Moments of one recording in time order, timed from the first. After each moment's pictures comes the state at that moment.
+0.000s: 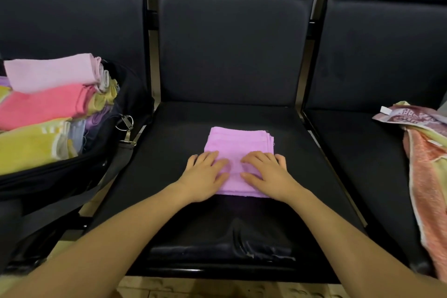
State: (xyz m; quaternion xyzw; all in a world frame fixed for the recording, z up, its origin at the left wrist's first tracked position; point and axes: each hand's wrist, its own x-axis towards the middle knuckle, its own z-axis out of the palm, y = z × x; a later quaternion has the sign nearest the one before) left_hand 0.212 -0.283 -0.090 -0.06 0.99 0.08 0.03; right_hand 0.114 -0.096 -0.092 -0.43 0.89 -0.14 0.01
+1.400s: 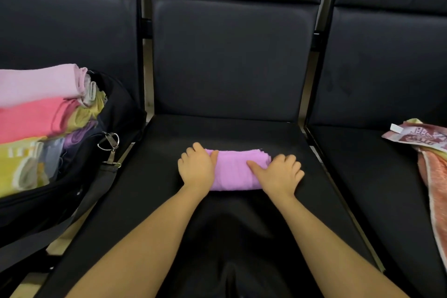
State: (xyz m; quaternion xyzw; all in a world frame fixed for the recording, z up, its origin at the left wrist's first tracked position) left_hand 0.119 -0.295 -0.095 -0.36 0.91 0.11 -0.17; right_hand 0.060 -0.144 -0.089 -0.02 0.98 -0.19 -0.08
